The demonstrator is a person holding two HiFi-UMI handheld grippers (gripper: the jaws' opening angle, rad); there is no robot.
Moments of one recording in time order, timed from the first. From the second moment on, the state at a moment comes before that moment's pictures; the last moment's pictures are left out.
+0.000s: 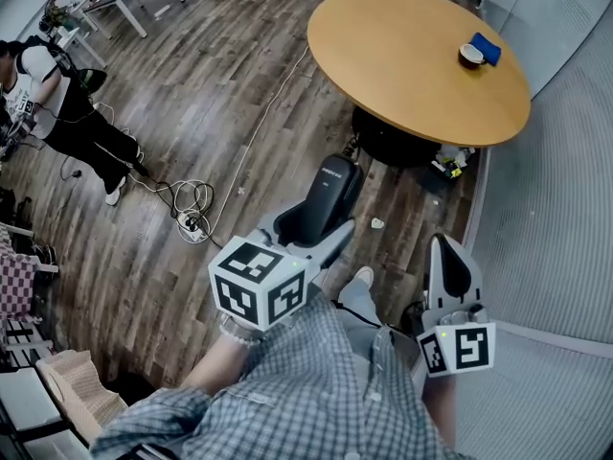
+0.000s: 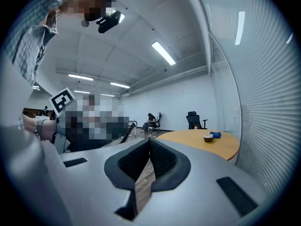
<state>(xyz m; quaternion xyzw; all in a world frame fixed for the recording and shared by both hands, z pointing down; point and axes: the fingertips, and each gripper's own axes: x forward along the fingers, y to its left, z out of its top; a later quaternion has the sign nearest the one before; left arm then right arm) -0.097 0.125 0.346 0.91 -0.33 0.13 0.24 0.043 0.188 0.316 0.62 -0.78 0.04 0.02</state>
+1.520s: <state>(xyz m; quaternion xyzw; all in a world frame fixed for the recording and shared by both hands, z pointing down) 0.036 -0.027 0.350 0.89 -0.37 0.12 0.24 0.186 0.033 0.303 0.60 -0.80 0.03 0.01</state>
